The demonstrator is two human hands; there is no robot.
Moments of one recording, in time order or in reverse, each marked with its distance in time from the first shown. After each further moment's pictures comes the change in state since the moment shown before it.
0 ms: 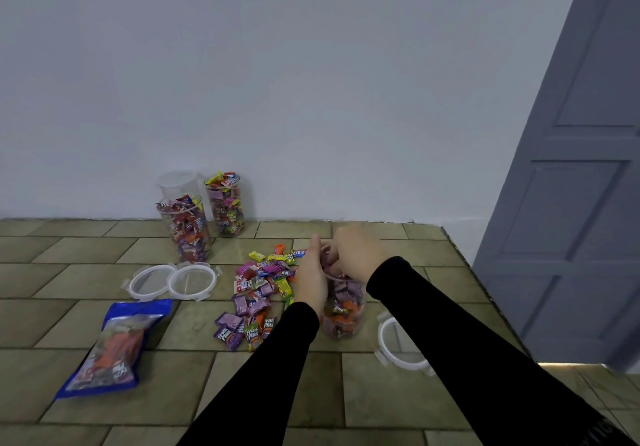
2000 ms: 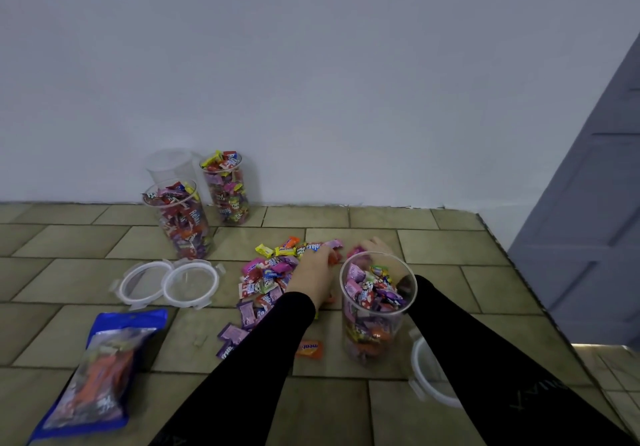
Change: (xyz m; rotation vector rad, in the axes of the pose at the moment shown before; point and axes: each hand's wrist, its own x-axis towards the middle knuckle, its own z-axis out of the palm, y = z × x) left_hand 0.091 -0.031 -0.058 1.381 -0.151 0.125; right_hand 0.101 0.083 0.103 0.373 -0.148 0.094
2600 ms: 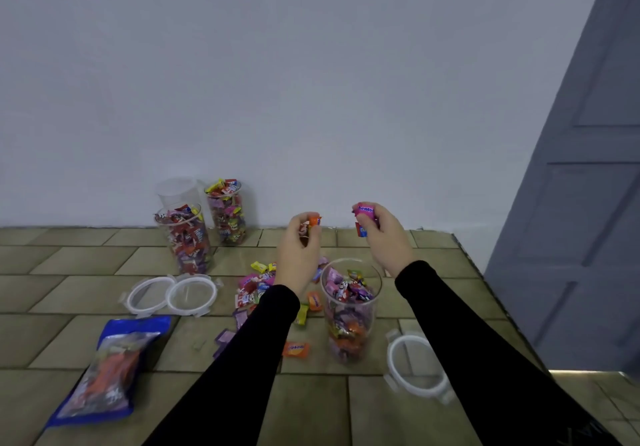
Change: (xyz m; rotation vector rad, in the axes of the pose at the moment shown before) left_hand -0.047 0.065 -0.063 -0.881 0.439 0.119; right_hand -0.071 -0.050 -0.062 0.666 0.536 -0.223
